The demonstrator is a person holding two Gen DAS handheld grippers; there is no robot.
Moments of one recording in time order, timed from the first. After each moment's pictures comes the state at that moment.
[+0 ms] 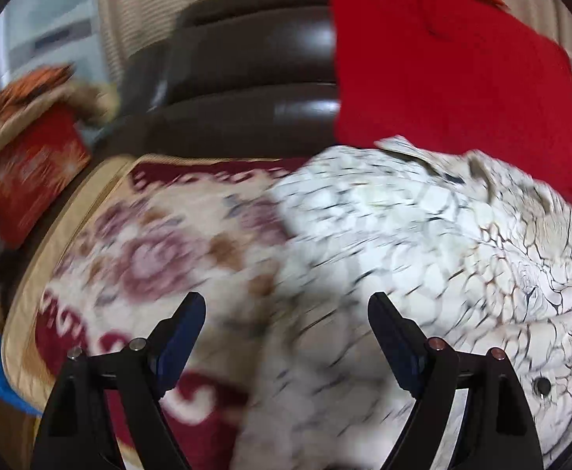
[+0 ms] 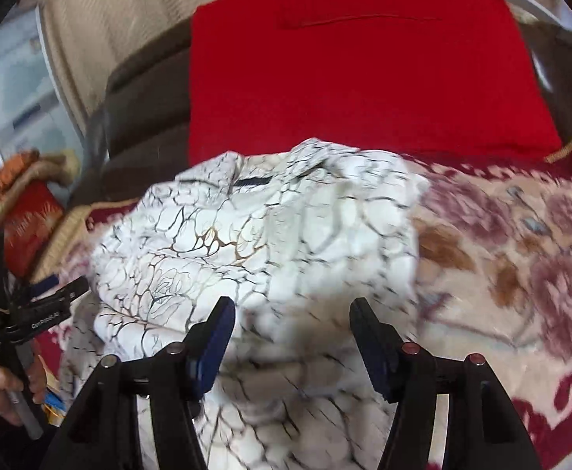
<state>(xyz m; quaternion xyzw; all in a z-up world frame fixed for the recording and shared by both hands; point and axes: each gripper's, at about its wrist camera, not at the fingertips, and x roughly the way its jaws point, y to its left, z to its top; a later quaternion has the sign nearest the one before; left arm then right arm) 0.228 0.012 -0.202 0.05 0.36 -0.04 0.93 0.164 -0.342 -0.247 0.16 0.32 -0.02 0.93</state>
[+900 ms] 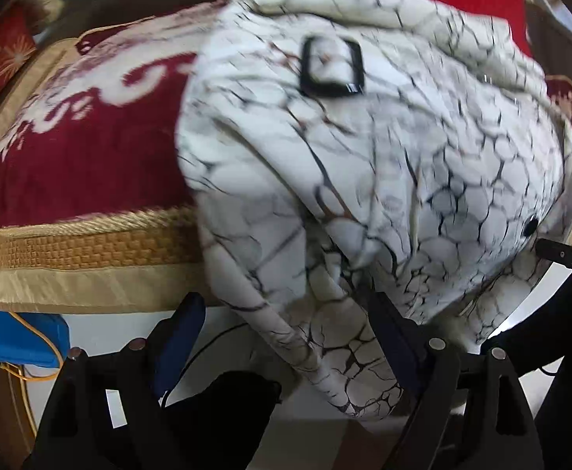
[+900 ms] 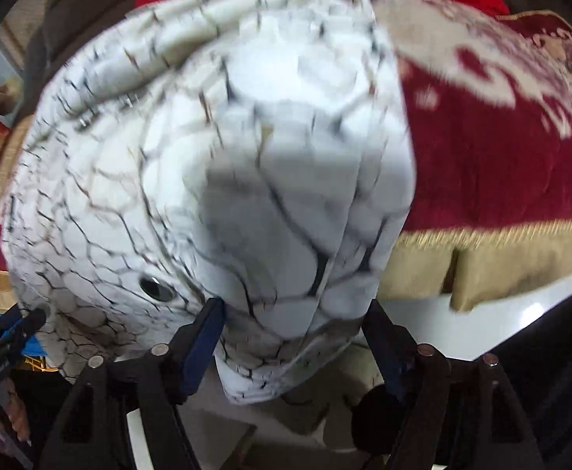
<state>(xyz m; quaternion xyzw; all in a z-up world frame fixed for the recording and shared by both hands) 0.104 0.032 -0.325 0.09 0.54 -0.16 0.82 0.073 -0.262 -0.378 0.17 0.53 -0.10 0.83</state>
